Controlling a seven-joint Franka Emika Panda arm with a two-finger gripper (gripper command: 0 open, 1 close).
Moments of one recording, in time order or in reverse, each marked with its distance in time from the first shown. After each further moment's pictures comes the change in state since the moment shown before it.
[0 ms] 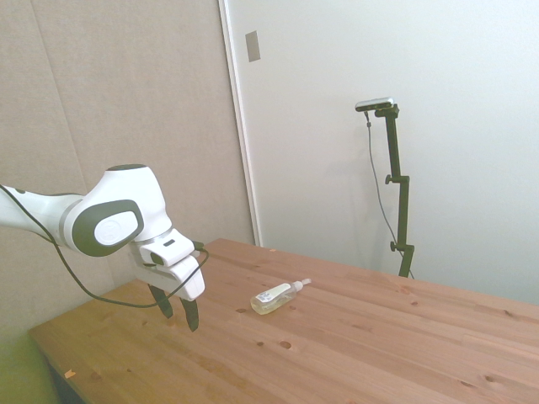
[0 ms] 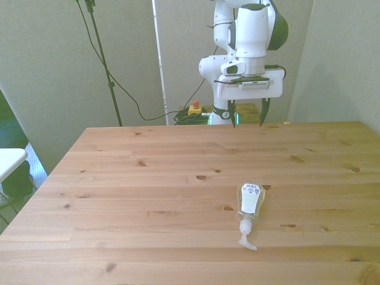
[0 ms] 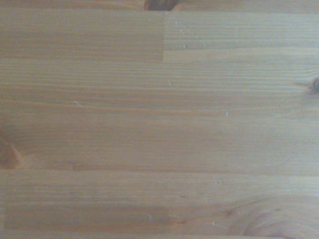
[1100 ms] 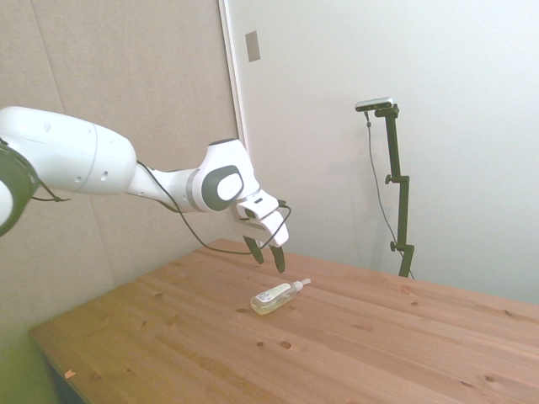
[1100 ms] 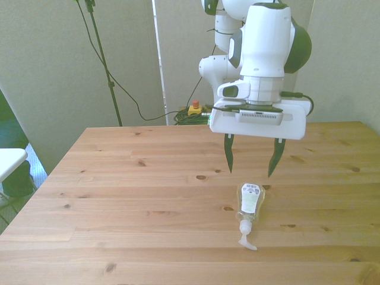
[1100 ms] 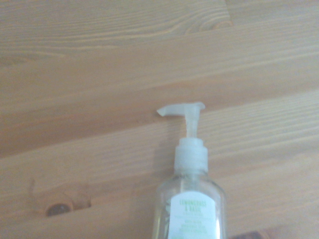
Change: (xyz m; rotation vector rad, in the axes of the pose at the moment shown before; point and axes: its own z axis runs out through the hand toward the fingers) arm 0.203 -0.159 0.012 0.049 0.152 0.229
